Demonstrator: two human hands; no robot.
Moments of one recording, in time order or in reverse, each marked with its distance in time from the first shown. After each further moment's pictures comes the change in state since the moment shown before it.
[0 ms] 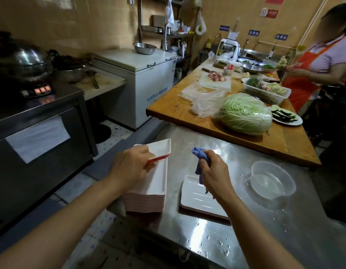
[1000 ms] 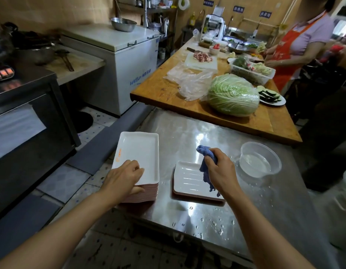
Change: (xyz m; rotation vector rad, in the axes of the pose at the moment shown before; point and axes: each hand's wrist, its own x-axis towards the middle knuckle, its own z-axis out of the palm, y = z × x) left_hand -0.039 -0.036 0.078 0.218 -0.424 0.073; right_hand -0.016 0.031 -0.008 0.008 0.056 0.149
